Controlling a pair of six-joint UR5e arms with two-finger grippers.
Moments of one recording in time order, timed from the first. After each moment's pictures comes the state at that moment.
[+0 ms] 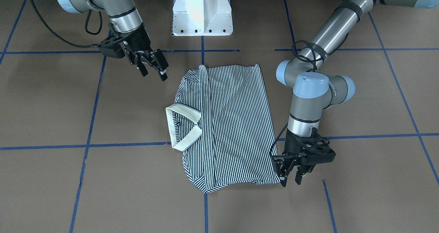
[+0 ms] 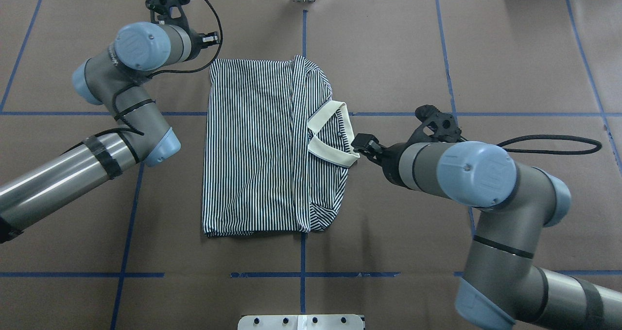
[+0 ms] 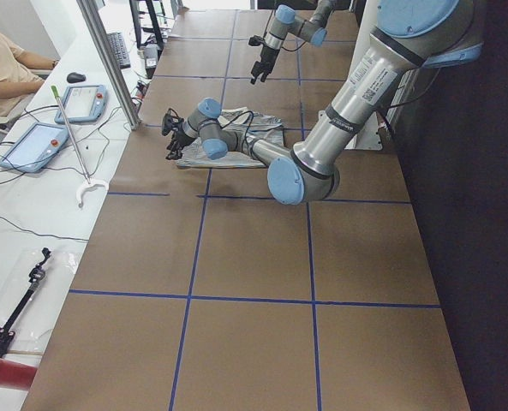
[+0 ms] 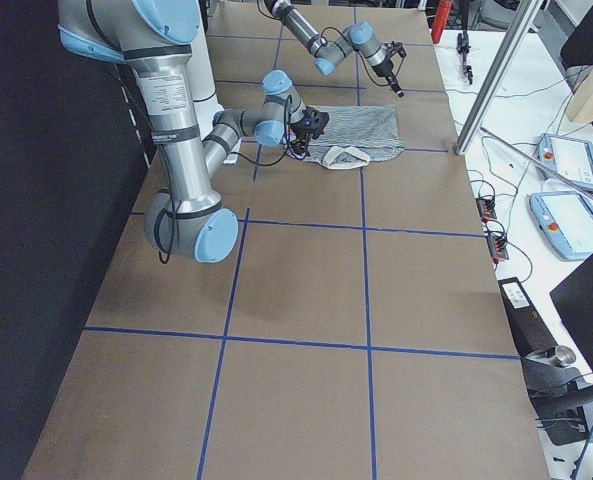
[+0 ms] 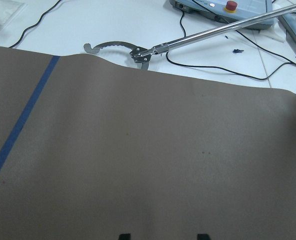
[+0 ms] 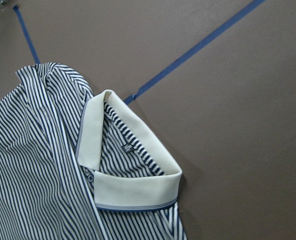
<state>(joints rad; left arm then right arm) -0.80 -2.22 -1.23 -2.35 -1.53 -1.21 0.44 -1.19 1.97 -1.28 1.57 1.88</state>
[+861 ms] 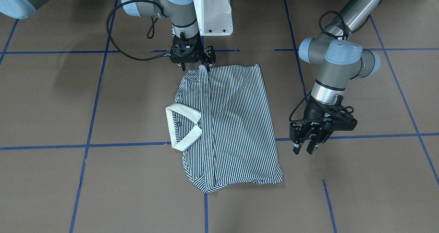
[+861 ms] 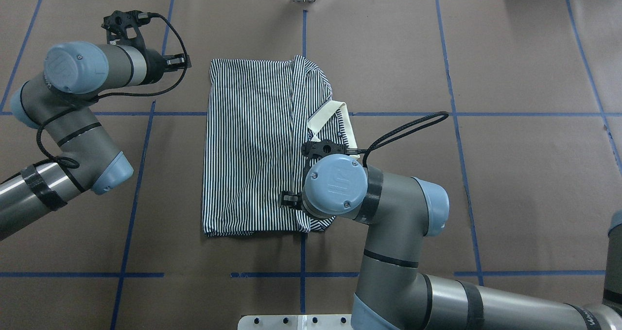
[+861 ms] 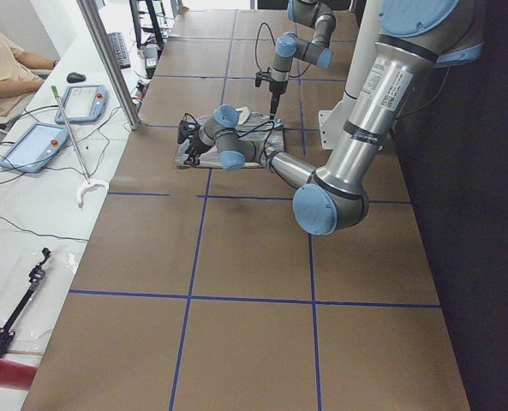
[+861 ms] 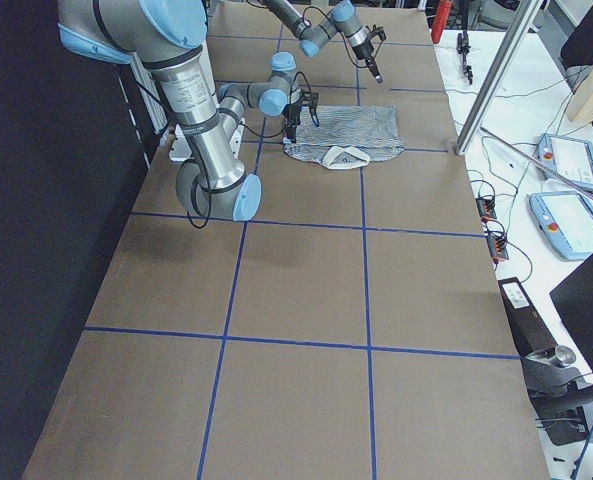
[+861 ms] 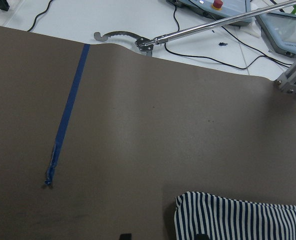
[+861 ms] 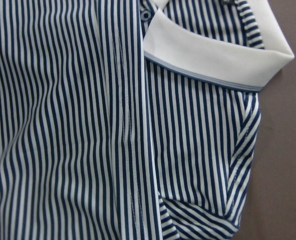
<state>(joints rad) -0.81 -2.03 -1.45 -2.35 -1.64 -1.21 0.33 -0.89 1.73 -1.59 1.71 1.37</state>
